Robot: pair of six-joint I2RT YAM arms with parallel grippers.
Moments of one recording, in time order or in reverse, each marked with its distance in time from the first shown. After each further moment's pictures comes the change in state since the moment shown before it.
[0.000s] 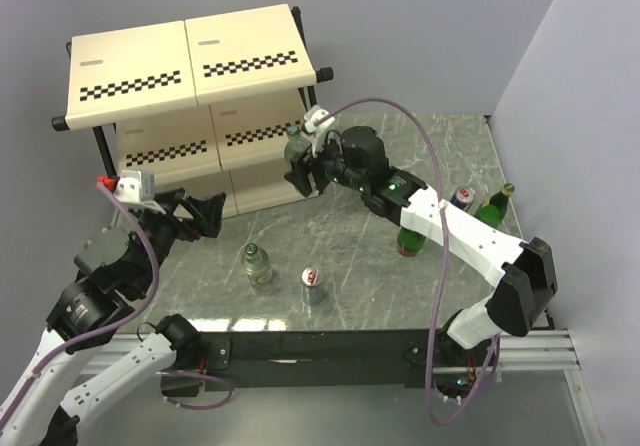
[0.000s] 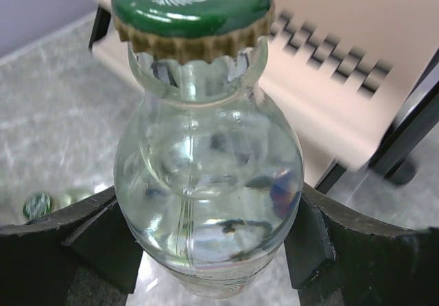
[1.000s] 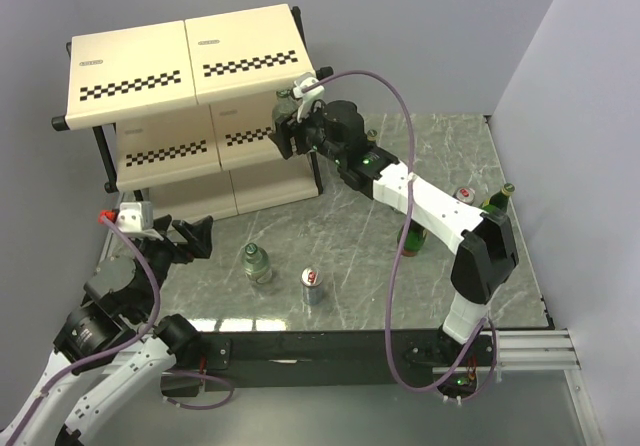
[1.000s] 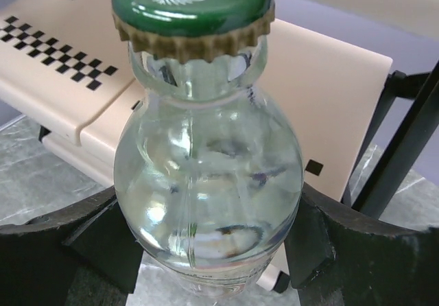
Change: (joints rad) left arm 0.000 -0.231 -0.226 -0.076 -0.132 0.021; right arm -0.038 0.263 0.261 0.154 0.097 0.031
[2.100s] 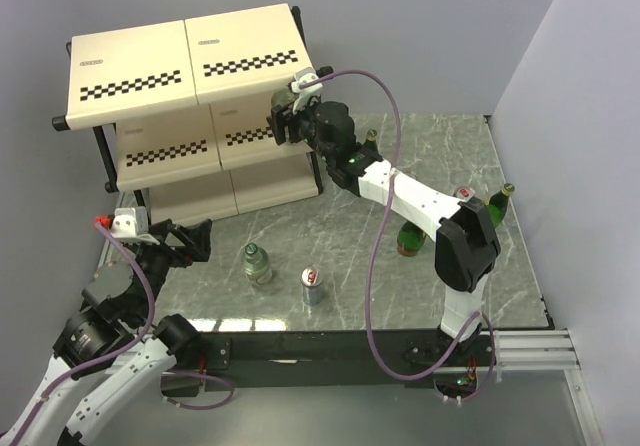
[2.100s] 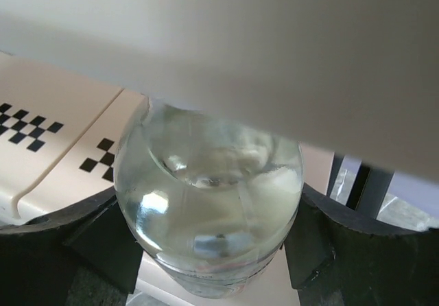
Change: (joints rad) left arm 0.000 -0.050 -0.029 -0.008 0.002 -0.052; right arm -0.003 0.115 0.033 0.207 0.143 -0.001
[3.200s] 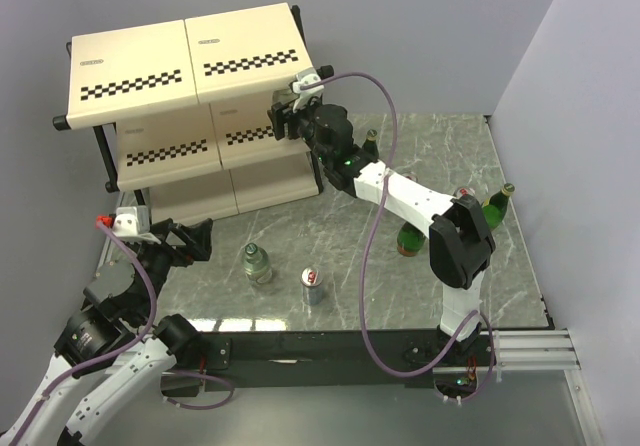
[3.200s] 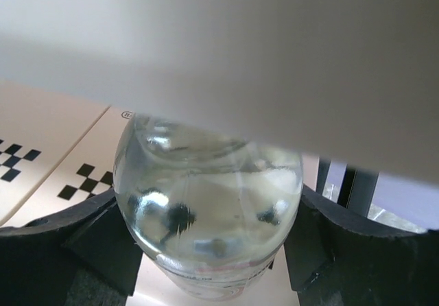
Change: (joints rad) left arm 0.000 0.007 -0.002 0.008 0.000 0.002; right arm 0.000 0.037 -0.010 0.118 0.064 -0.010
